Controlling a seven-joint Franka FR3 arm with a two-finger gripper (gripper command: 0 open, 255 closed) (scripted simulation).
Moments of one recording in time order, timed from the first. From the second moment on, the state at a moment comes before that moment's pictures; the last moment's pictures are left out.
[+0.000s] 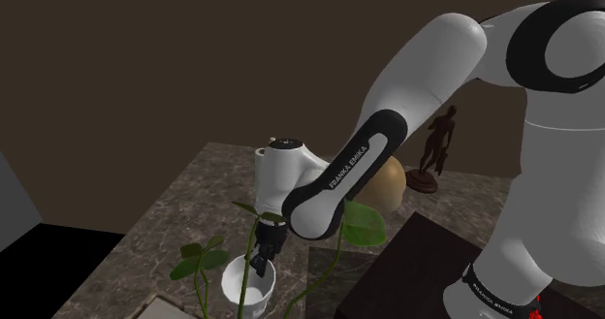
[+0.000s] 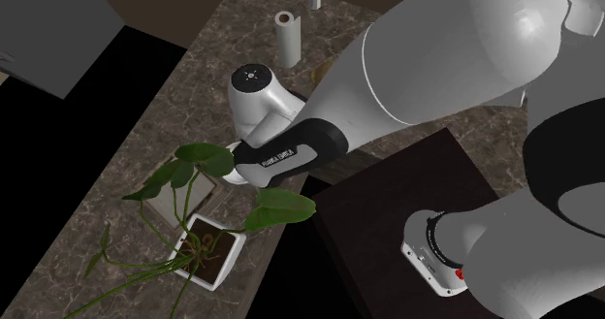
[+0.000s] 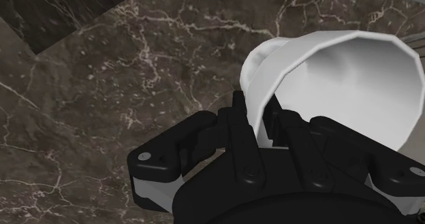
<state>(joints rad) 0.25 0.34 0.37 -2.31 0.09 2.70 0.35</state>
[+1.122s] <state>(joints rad) 0.22 0.14 0.41 -2.29 0.17 2.49 0.32</state>
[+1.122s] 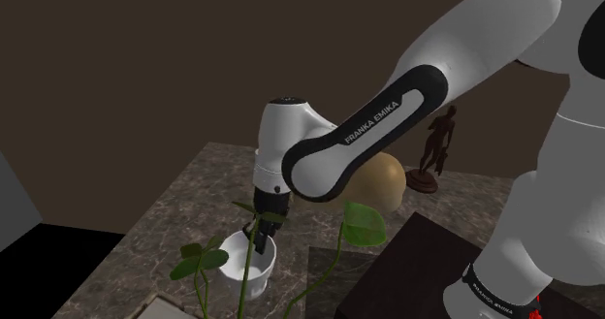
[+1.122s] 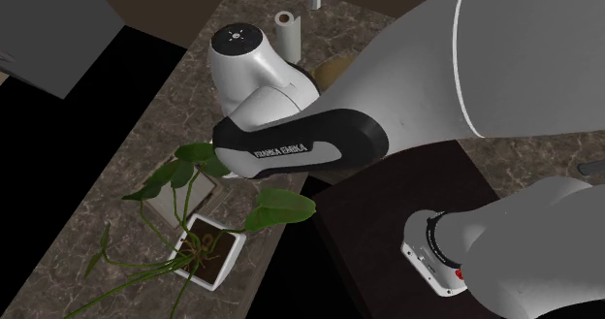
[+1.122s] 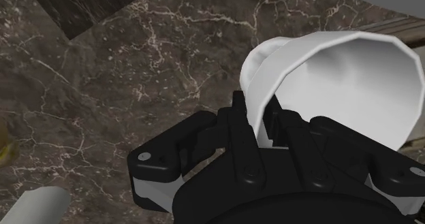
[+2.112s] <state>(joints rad) 0.30 0.24 0.45 -2.02 0.07 2.32 0.52</state>
